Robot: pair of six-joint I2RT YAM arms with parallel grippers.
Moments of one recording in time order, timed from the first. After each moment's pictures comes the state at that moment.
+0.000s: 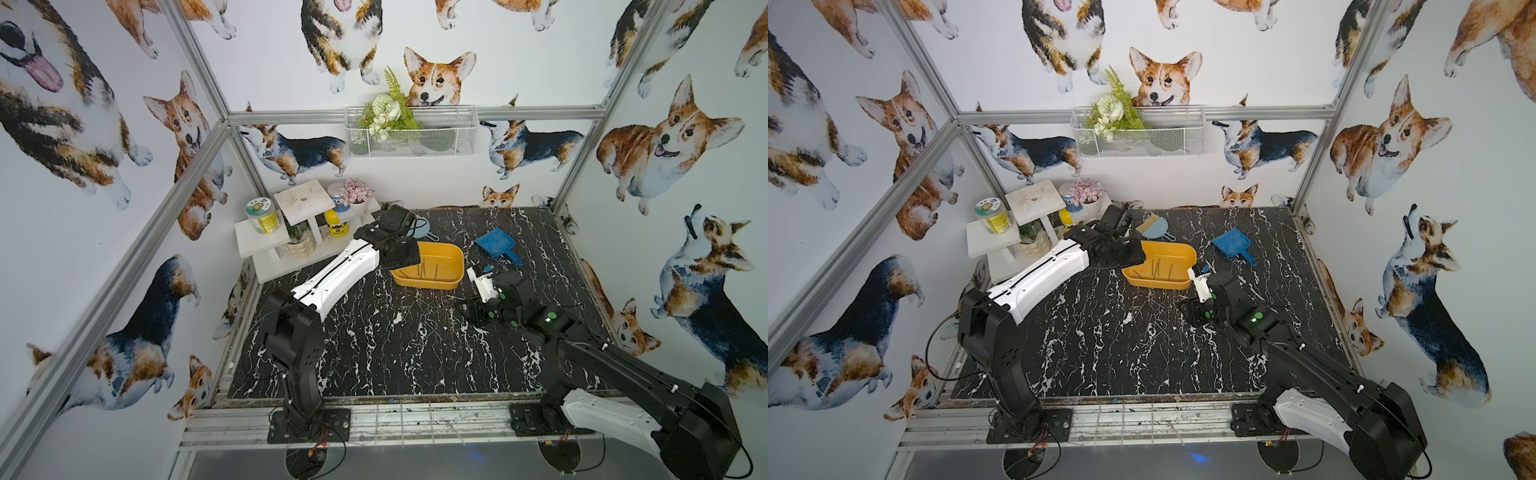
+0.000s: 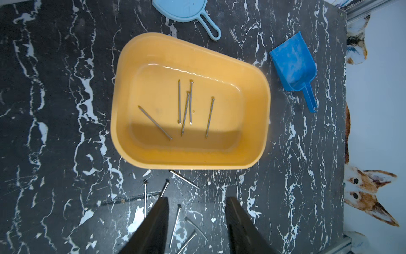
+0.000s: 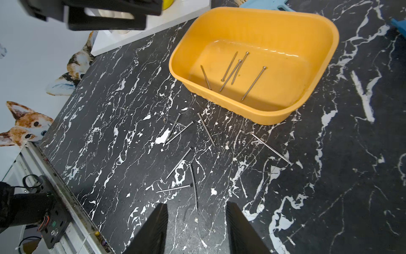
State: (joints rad) left arm -0.55 1.78 1.62 -0.82 0.07 -0.68; right arm 0.56 1.03 0.70 -0.34 -0.15 0.33
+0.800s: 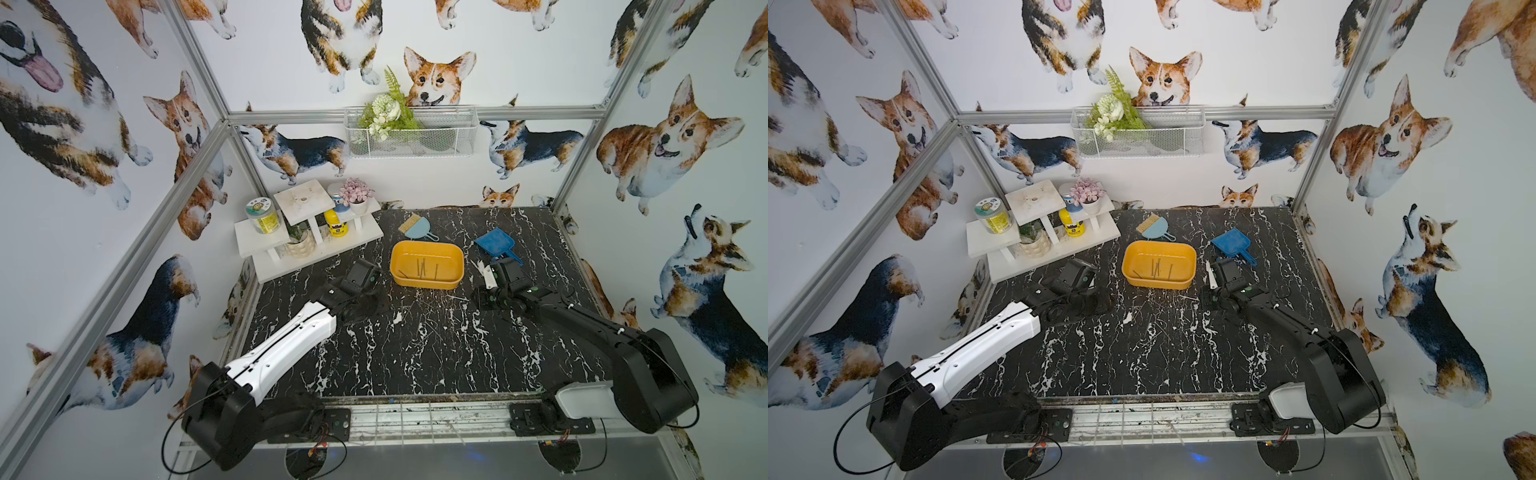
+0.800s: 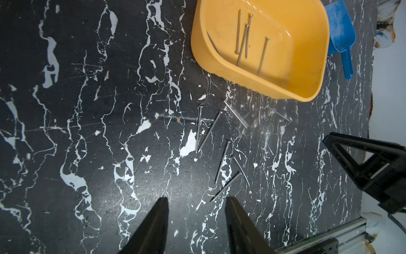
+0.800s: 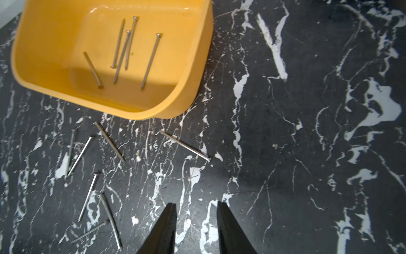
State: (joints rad) left arm -0.55 1.24 0.92 -0.67 0.05 -0.79; right arm 0.36 1.36 0.77 -0.35 -0.08 0.34
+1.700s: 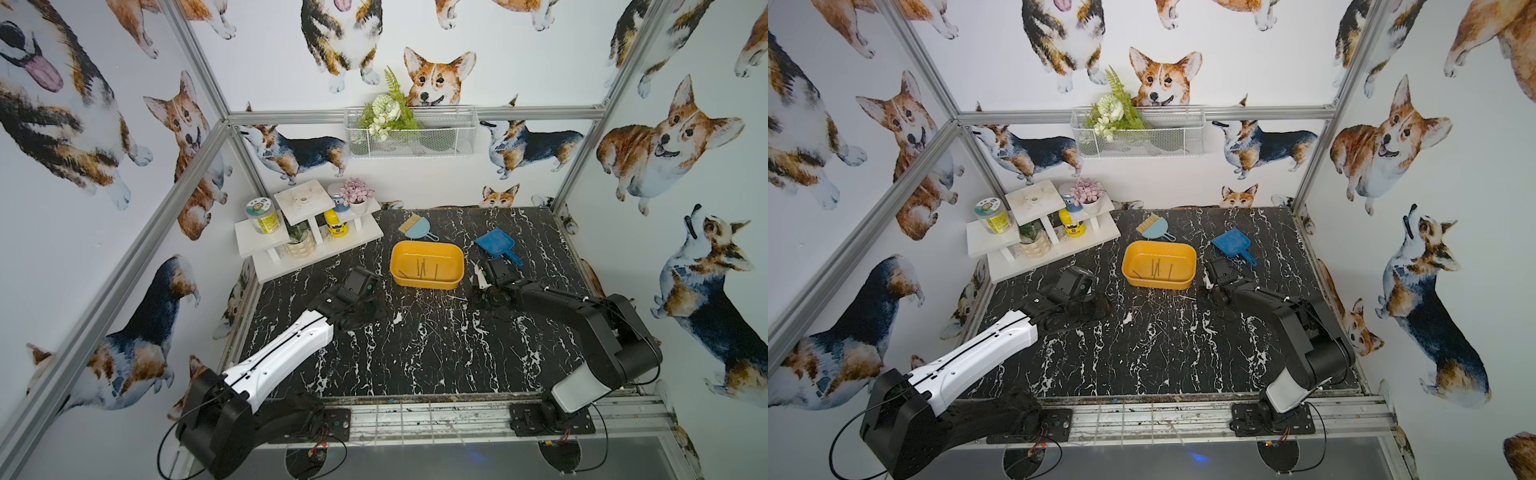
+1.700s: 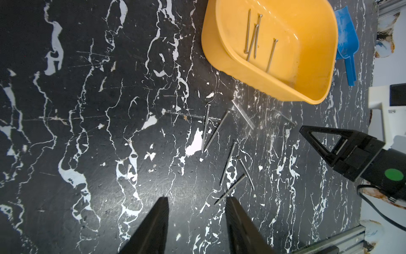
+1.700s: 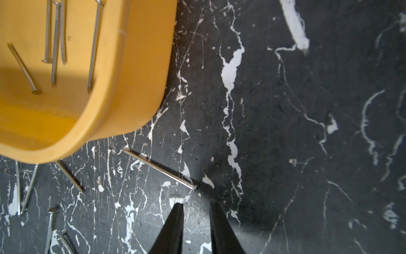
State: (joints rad) left arm -0.55 1.21 0.84 -0.61 0.04 -0.81; right arm 0.34 1.59 0.82 -0.28 -0.08 0.41
